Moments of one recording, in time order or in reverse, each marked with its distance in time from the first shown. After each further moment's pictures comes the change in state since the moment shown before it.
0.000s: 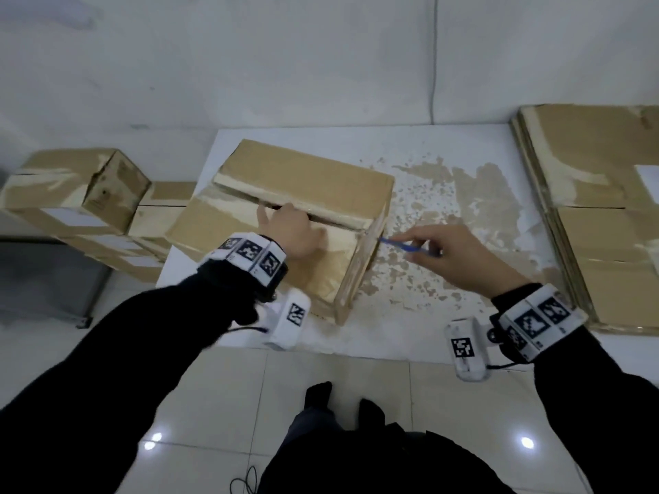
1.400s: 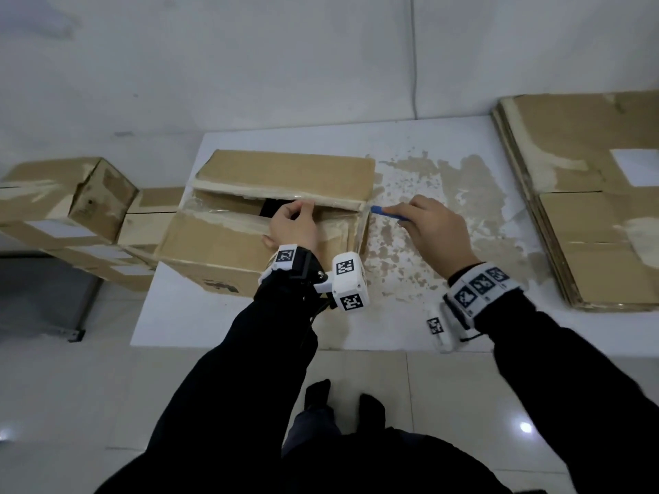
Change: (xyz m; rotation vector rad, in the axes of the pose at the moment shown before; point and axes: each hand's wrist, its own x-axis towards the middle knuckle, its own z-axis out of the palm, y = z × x) left_hand 0.018 0.037 0.046 -1.360 0.521 -0.521; right_hand 0.026 0.029 0.025 -0.564 0.447 -0.084
